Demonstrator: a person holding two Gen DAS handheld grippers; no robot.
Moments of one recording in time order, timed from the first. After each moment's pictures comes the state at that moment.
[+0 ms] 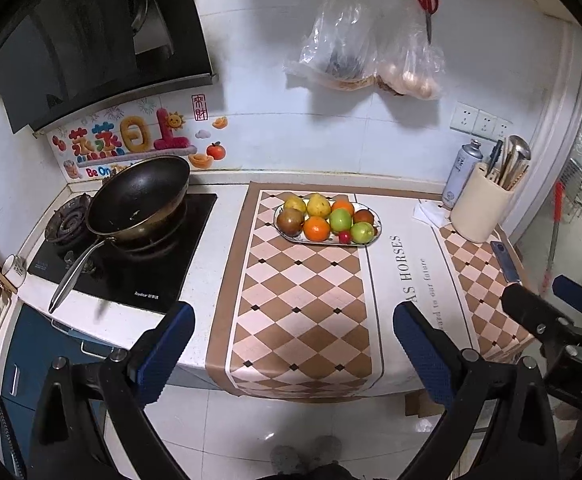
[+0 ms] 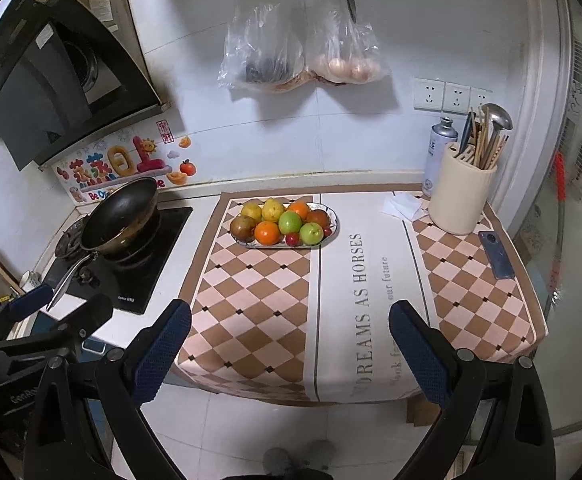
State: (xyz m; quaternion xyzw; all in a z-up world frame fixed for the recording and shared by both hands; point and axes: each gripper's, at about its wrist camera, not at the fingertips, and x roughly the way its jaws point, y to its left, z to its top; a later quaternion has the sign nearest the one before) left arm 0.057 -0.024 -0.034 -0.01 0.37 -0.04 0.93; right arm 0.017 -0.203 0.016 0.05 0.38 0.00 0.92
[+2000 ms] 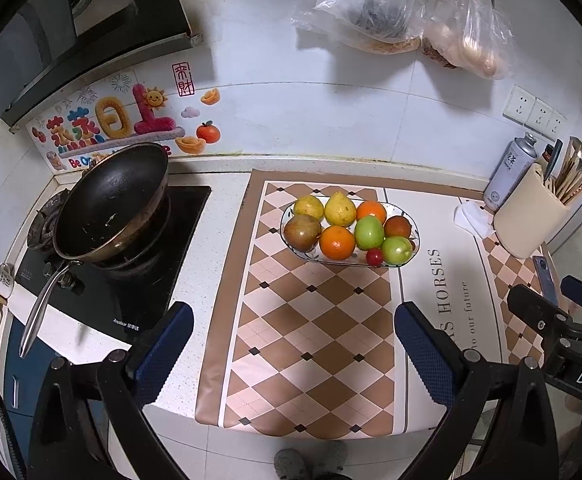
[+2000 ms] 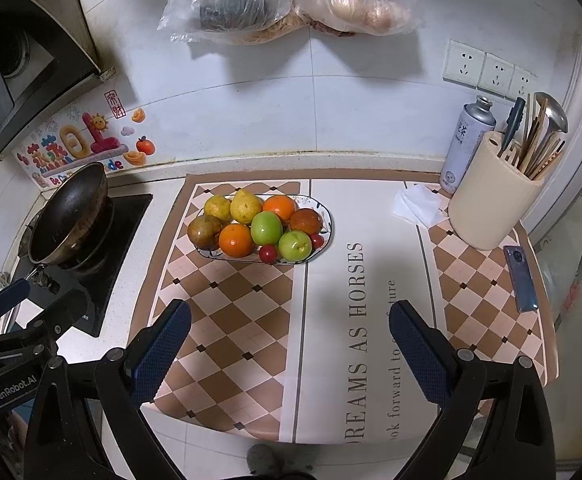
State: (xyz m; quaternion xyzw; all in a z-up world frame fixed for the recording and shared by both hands) left arm 0.214 -0.036 -0.079 -0.01 0.43 -0.02 0.90; right arm 0.202 -0.220 -0.050 0.03 0.46 -0.01 0.89
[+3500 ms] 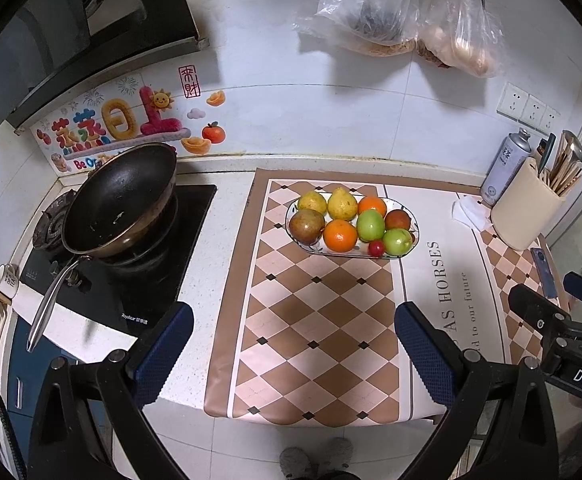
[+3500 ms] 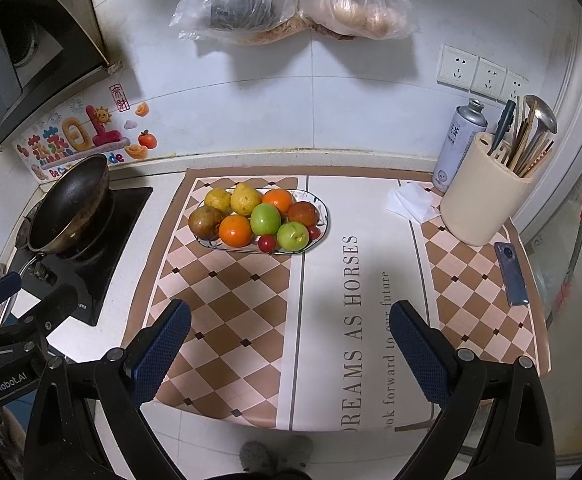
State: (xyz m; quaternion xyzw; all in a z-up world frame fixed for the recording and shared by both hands) left arm 0.190 -0.031 -0.072 0.00 0.42 -0.02 0.91; right arm 0.178 -0.213 -0.044 0.02 0.45 -0.02 0.89
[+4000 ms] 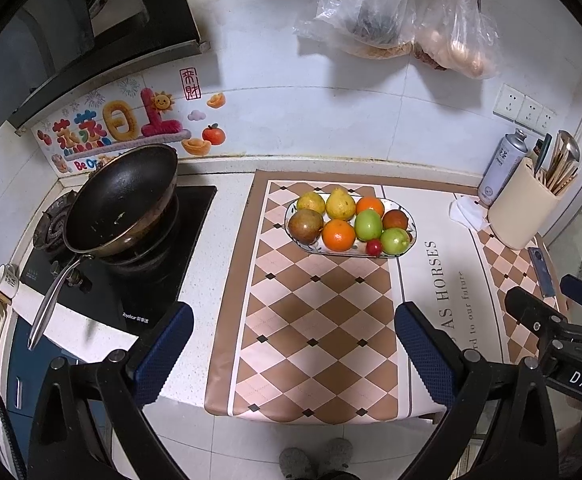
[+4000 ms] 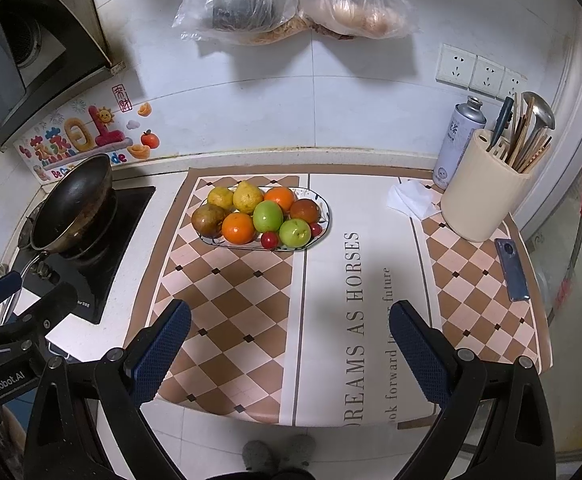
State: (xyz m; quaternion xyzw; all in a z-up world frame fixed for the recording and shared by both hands) left arm 0.184 -0.028 -0.071 0.00 0.42 -0.02 0.91; right arm 0.168 -0.209 -0.045 0.02 0.45 -0.02 0.89
